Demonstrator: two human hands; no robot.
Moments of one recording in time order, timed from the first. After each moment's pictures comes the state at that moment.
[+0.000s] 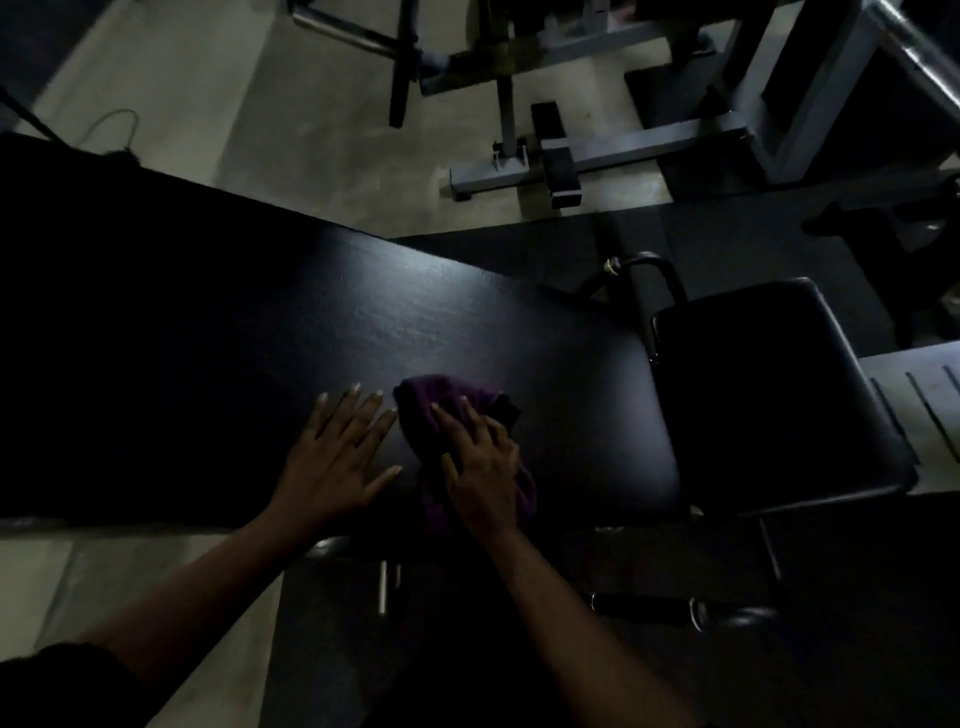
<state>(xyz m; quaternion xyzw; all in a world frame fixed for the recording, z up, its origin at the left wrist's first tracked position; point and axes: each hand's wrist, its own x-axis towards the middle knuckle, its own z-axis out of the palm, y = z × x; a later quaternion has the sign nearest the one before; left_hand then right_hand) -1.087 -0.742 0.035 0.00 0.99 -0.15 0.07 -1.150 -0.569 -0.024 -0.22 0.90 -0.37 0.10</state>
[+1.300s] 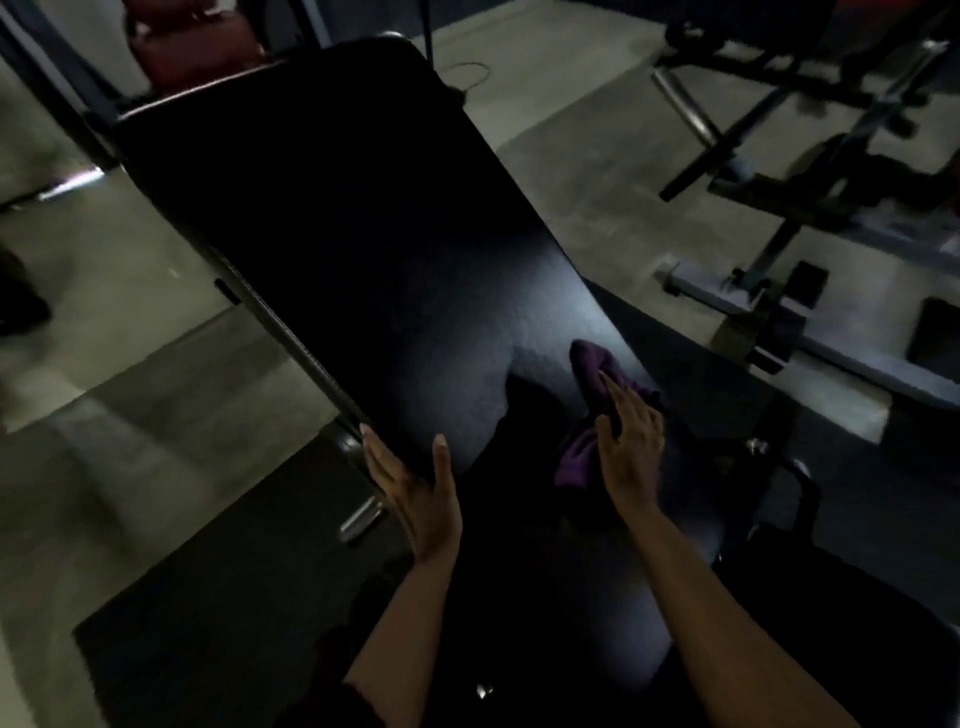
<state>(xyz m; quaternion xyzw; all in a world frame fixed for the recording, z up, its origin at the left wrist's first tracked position) -1.115 -0.573 0.012 -0.66 0.50 0.36 -0.43 -1.316 -0.545 0.000 -0.41 0.84 -0.35 0.08</state>
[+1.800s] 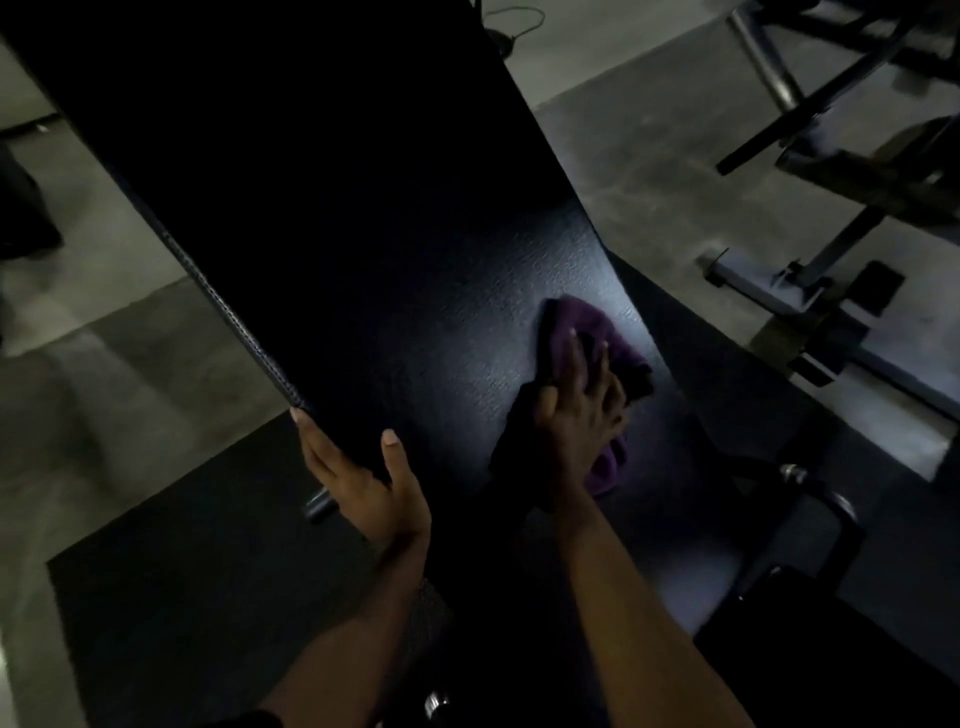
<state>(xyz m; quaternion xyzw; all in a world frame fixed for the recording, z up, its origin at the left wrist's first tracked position) -1.154 -0.591 -0.034 -0.64 0.46 0.20 -0.58 -1.302 -0.615 -0.047 -0.37 0.85 -0.35 0.10</state>
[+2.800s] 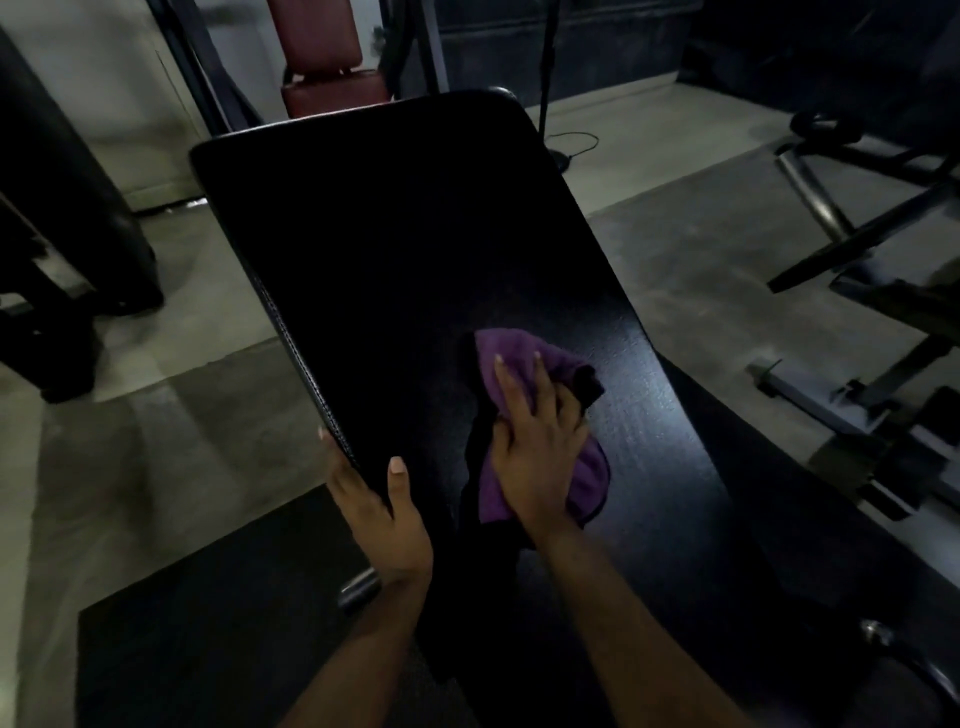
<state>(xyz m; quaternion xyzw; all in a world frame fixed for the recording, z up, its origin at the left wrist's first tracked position) -1.118 -0.664 -0.001 -0.58 0.44 0.22 -0.64 -1.239 -0.694 0.020 -0.60 0.73 -0.32 0.00</state>
